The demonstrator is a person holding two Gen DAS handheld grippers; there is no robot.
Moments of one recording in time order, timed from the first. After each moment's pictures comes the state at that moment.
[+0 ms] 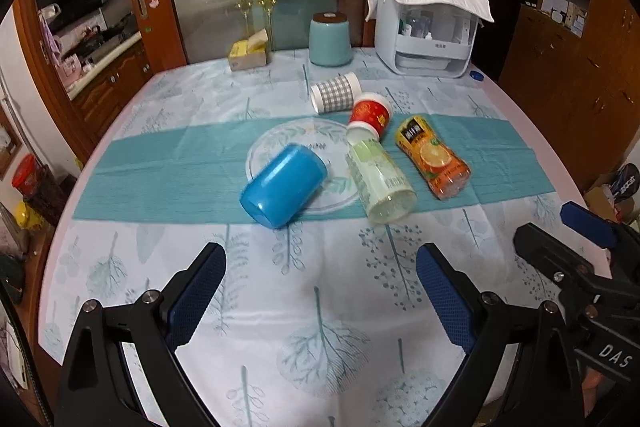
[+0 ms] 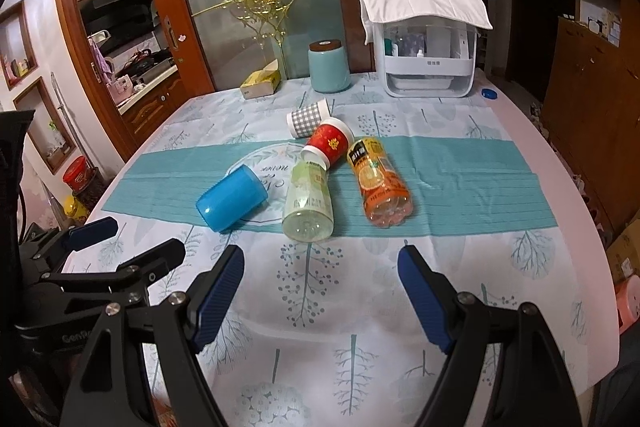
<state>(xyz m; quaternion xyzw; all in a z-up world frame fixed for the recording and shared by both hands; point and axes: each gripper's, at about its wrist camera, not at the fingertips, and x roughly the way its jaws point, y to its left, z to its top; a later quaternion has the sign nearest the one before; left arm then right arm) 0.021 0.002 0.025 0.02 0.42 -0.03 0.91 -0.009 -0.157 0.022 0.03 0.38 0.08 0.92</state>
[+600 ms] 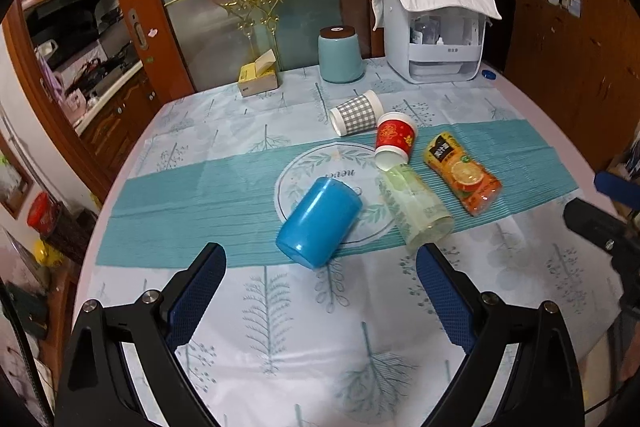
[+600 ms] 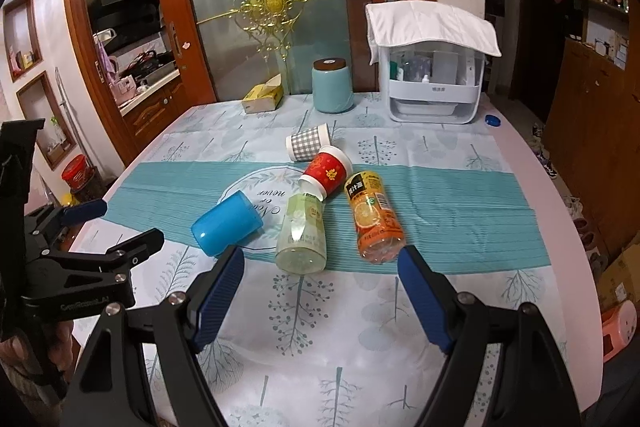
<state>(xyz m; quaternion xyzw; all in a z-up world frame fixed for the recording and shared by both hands) 0.057 0.024 0.035 0.08 0.41 -0.02 0.91 0.021 -0.158 0.041 0.01 0.37 0.09 0.93</state>
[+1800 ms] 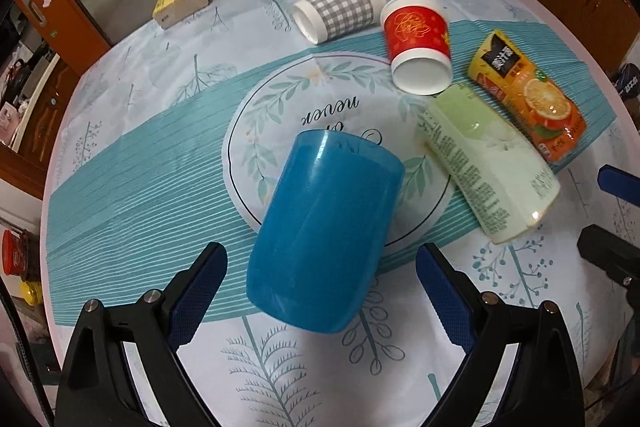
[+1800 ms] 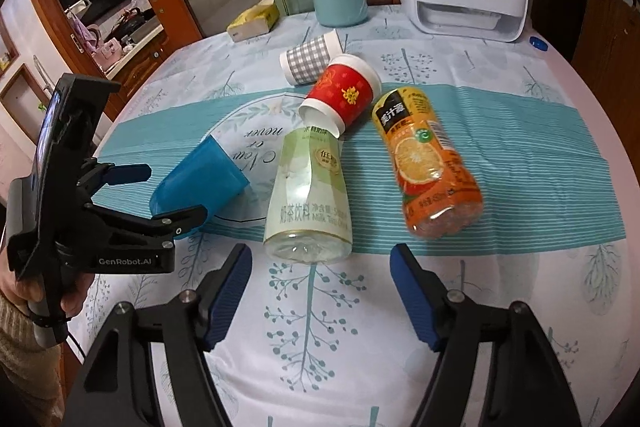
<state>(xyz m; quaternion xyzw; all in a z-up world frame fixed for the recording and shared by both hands) 0.203 0.032 -0.090 0.13 0.55 -0.11 0.82 0.114 -0.132 -0.061 0.04 0.49 0.10 0.87</state>
